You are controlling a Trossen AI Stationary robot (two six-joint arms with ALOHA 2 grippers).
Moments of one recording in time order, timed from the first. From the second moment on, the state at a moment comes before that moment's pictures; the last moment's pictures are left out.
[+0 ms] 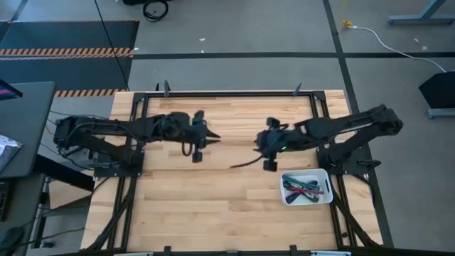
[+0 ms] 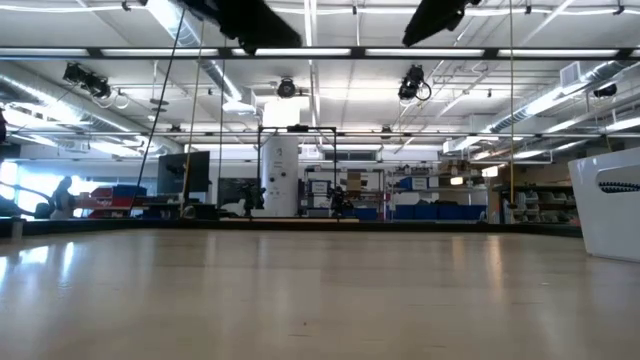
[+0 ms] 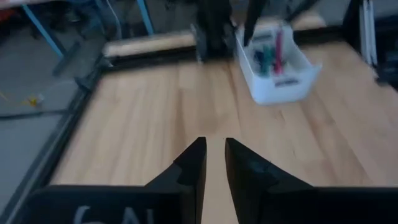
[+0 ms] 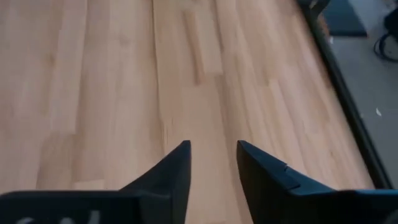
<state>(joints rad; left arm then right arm) 0.05 1.26 0.97 -0.14 -0.02 0.17 0.20 1.35 1.28 -0.79 0.34 0.15</state>
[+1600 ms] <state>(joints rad) 0.06 0.54 0.33 0.12 0.05 0.01 0.38 1.49 1.03 -1.26 0.13 0.63</state>
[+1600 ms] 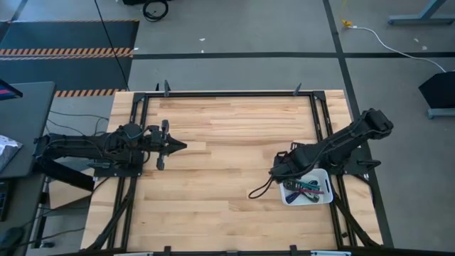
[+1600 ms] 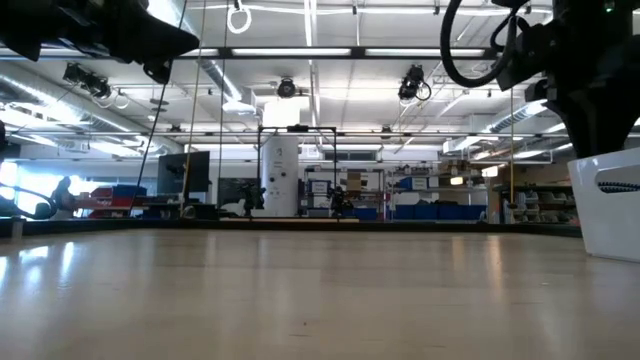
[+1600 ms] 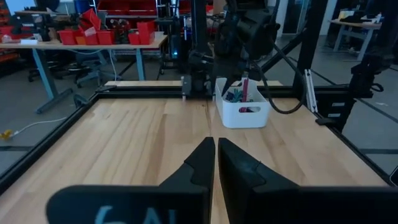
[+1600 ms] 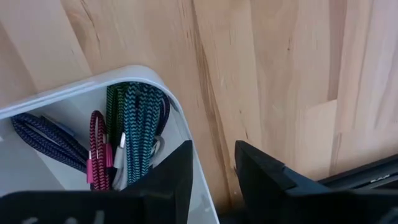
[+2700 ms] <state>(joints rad) 0.06 0.54 0.33 0.10 0.05 -0.01 0.31 1.50 0.88 -1.05 0.05 0.56</state>
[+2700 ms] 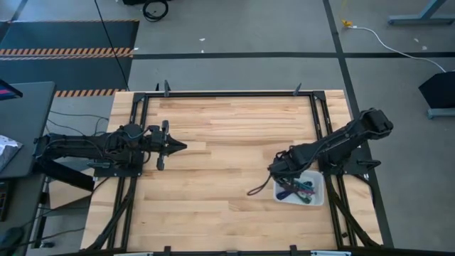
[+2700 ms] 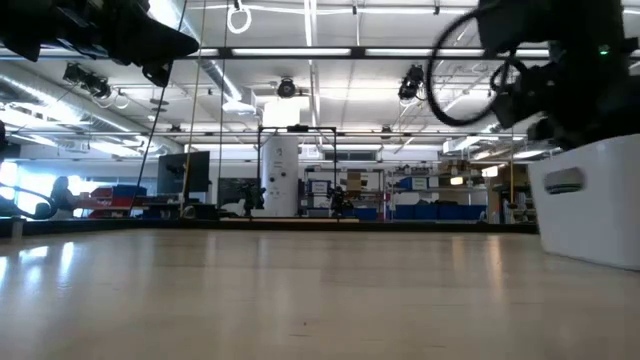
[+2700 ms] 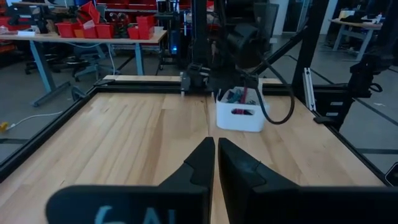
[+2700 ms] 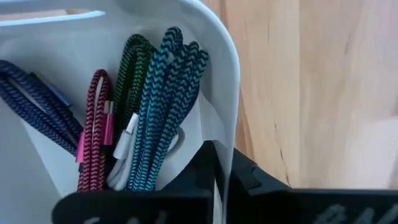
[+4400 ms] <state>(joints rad) 0.00 0.54 0.33 0.09 0.04 -0.04 -0.19 2.14 1.68 -0.71 0.05 -0.10</state>
